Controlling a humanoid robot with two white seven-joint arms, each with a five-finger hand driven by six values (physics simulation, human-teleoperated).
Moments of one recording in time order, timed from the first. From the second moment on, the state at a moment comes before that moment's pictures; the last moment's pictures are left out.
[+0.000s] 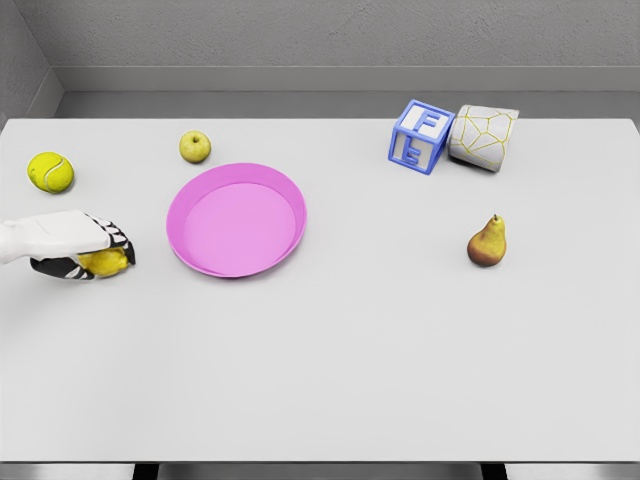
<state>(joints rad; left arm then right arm) -0.48 0.92 -0.53 -1.34 -0.44 -0.61 -0.61 0.00 0.00 -0.21 -0.02 0.08 -0.01 -0.08</state>
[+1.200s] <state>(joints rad) -0.60 0.76 -0.53 -1.35 -0.31 -0.61 -0.61 0.00 0.00 -0.21 -0.02 0.08 -0.01 -0.08</state>
